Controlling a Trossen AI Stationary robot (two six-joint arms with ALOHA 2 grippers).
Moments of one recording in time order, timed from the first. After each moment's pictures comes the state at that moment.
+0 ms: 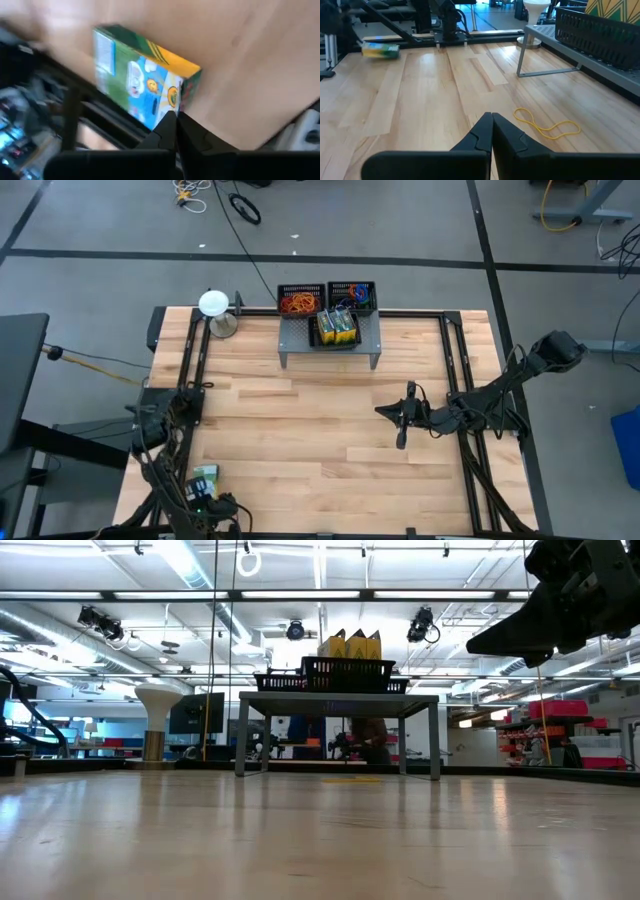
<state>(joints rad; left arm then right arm) -1.10 2.22 1.75 -1.56 0.09 -1.43 0.53 1.08 0.27 0.47 0.74 0.22</state>
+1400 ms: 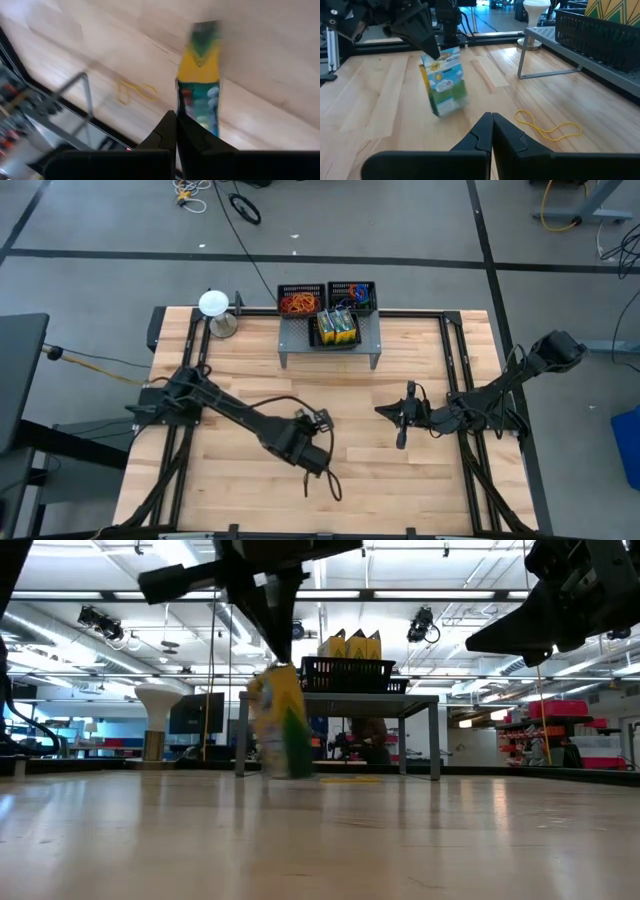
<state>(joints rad) -0.45 2.05 1.75 -1.21 -0.69 0.73 0.53 1.08 0.27 0.49 0.74 0.22</state>
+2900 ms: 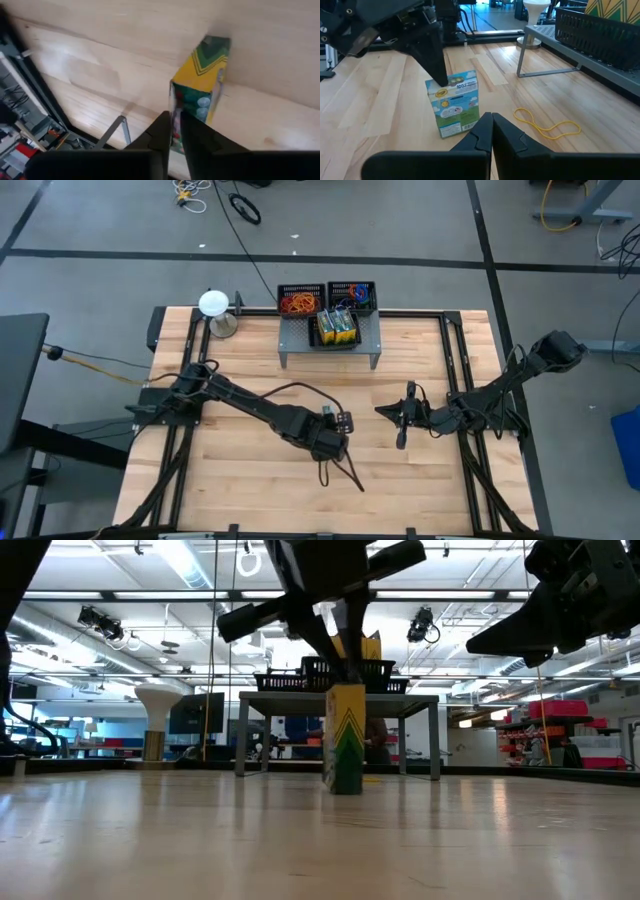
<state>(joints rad) -0.35 2.10 1.75 -0.90 -0.60 1.19 0.53 1.08 0.27 0.47 0.74 0.22</state>
